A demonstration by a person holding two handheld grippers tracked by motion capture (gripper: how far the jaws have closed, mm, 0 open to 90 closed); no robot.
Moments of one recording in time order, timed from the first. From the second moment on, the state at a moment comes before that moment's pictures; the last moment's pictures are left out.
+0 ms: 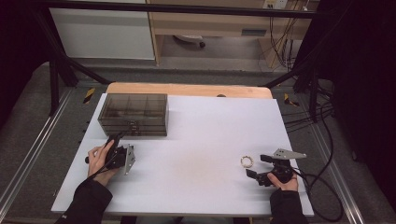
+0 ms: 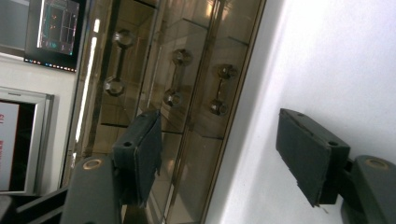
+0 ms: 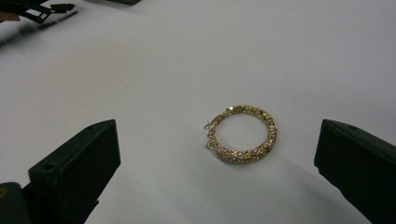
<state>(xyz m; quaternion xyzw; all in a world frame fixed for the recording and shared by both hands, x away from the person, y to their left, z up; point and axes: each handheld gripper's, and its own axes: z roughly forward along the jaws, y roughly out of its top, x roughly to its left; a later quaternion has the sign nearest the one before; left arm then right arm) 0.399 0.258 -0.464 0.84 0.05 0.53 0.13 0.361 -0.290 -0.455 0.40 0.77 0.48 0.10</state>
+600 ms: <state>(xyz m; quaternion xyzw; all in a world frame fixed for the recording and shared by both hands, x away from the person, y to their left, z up) 0.403 0.250 -0.475 0.82 0.02 0.57 0.08 0.361 -0.290 -0.455 0.40 0.77 0.48 0.10</state>
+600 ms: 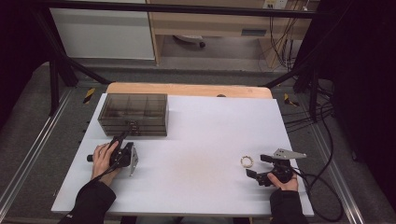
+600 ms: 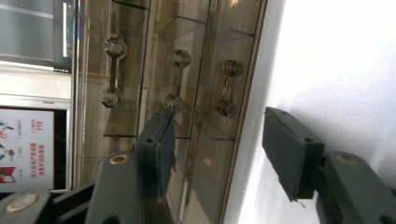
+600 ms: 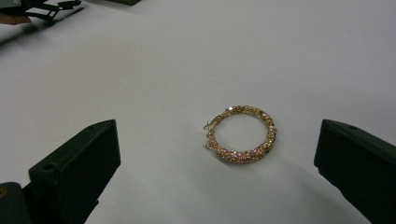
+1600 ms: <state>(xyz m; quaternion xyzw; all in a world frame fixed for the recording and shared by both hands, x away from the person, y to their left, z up) 0.416 0.246 -0.490 0.80 -0.04 0.60 0.04 0.361 -0.290 -0.455 0.40 0.77 0.48 0.10</state>
